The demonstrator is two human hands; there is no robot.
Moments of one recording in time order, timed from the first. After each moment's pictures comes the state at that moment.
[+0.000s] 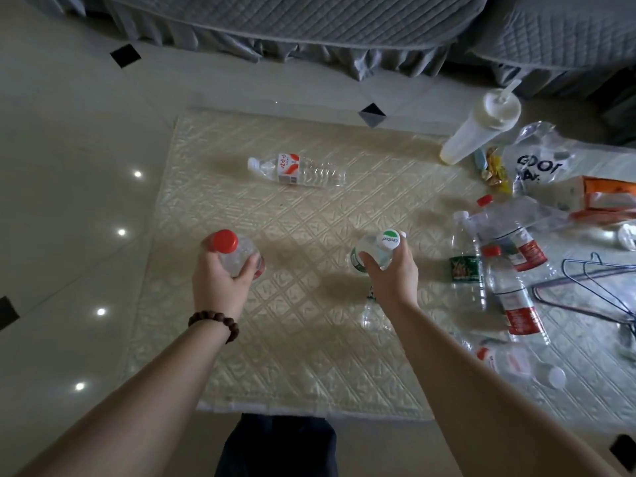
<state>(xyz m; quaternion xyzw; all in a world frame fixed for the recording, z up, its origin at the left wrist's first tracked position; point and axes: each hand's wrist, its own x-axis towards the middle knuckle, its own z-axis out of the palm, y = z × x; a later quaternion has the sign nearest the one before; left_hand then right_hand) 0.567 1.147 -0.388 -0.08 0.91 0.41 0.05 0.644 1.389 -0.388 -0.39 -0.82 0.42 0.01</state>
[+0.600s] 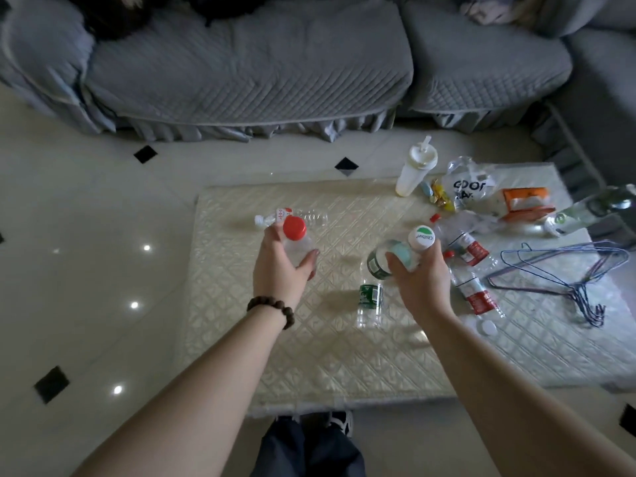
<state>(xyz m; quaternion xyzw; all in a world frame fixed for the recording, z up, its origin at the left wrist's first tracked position) 0.599 1.211 -0.187 0.11 0.90 0.42 0.04 0.712 1.385 -0.189 -0.41 -0.79 0.43 0.15</state>
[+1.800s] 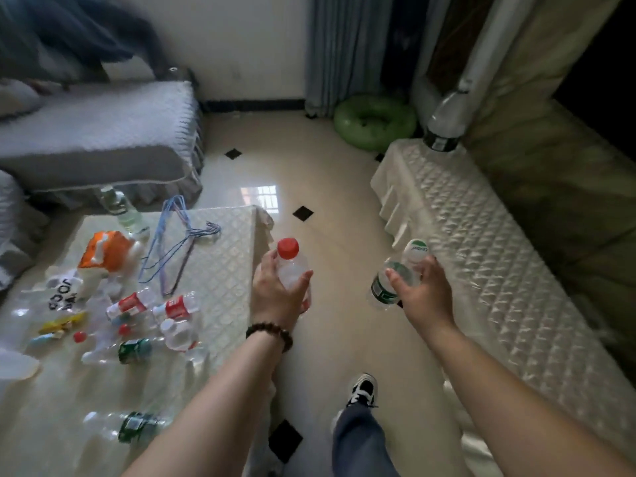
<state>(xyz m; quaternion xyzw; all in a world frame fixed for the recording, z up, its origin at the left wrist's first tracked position) 1.004 1.335 -0.131 0.68 0.55 0.32 0.37 1.196 1.217 -0.123 -0.83 -0.32 0.11 0.44</state>
